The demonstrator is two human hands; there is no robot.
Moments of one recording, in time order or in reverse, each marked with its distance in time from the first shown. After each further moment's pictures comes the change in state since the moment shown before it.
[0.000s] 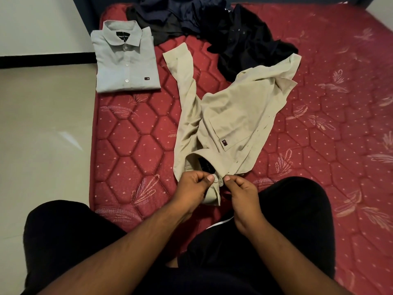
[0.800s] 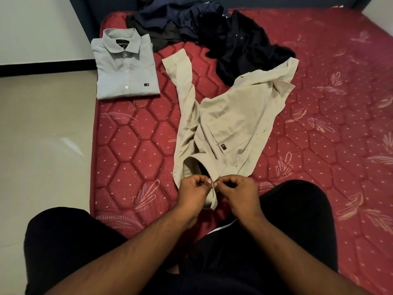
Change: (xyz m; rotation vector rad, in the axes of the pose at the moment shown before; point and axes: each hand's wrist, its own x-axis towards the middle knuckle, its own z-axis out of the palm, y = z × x) left_hand 0.006 -0.008 0.008 -0.050 0.145 -0.028; right_hand 0.008 -0.020 0.001 -0.555 -0.081 -0.247
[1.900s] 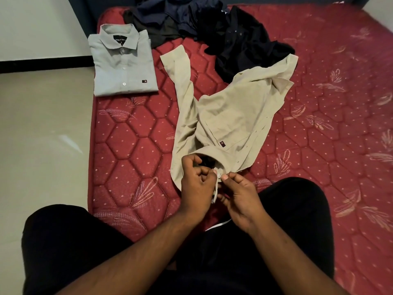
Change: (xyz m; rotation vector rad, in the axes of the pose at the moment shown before) left_hand -0.014 0.013 0.014 0.082 0.113 0.400; right_hand -0.007 -0.001 -0.003 0.771 -0.122 0.382
